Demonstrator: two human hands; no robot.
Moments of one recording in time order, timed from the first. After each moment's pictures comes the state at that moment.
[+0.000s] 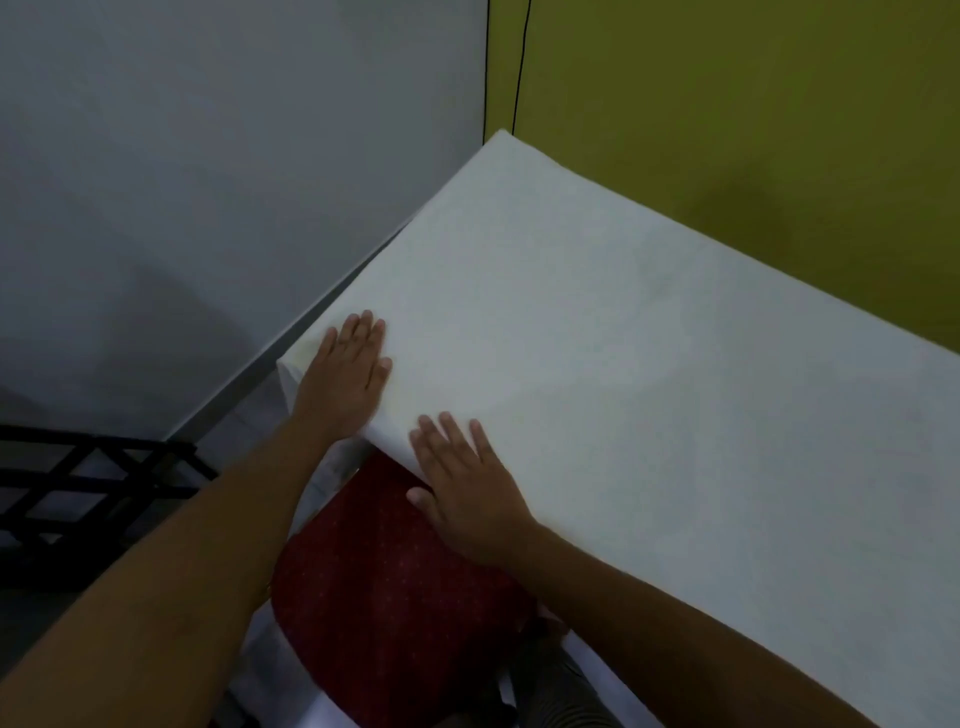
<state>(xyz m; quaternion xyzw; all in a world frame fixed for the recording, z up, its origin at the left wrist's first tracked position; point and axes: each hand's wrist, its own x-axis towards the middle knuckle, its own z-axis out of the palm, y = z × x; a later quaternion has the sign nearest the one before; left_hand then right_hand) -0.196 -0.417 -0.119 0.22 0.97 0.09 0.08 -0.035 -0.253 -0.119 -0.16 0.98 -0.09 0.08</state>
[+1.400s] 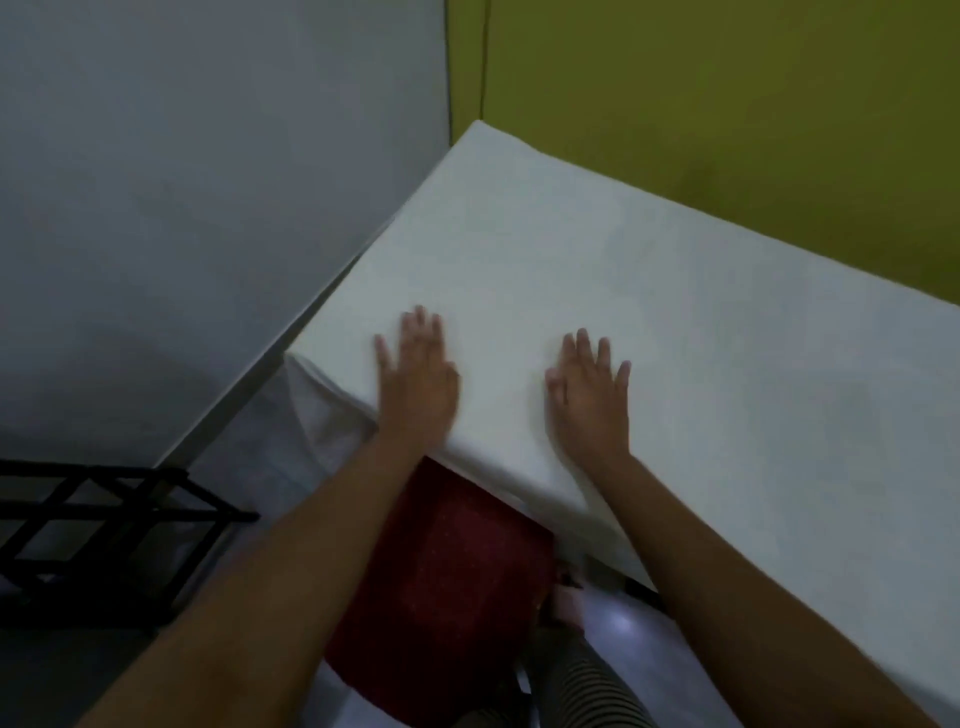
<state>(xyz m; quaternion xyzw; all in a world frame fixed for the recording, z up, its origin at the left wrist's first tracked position) -0.135 -0.354 -0.111 0.20 0.98 0.07 0.01 -0.041 -0.174 -0.105 0.21 0.96 -0.17 0.01</state>
